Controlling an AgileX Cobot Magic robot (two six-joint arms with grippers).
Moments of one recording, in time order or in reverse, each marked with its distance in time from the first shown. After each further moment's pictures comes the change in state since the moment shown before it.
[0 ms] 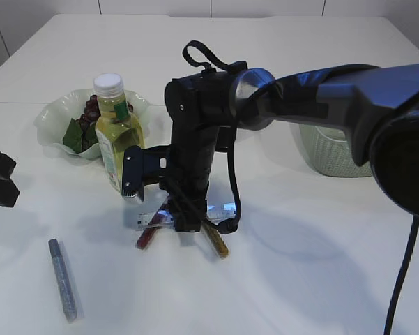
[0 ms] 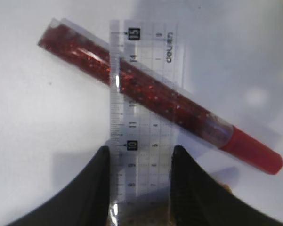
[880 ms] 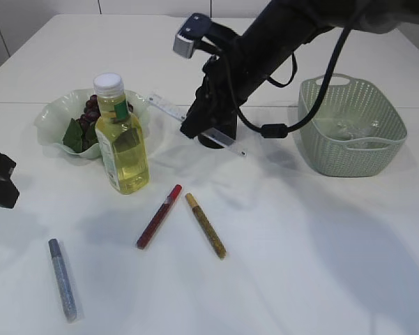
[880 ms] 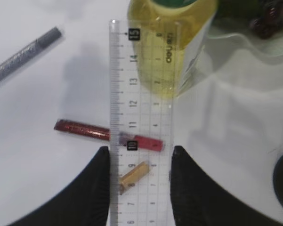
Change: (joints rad) left arm 0.000 0.000 0.000 0.000 0.004 0.000; right arm -0.269 -0.215 0.000 0.528 0.076 -0.112
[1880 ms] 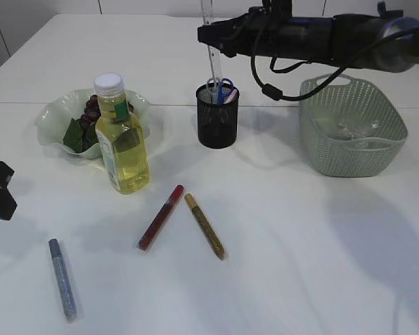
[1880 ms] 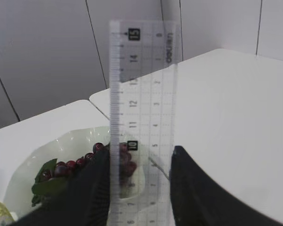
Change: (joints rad) left arm 0.000 0.000 0.000 -0.022 0.066 0.000; right arm -0.200 0.180 -0.037 1.119 -0.326 -0.646
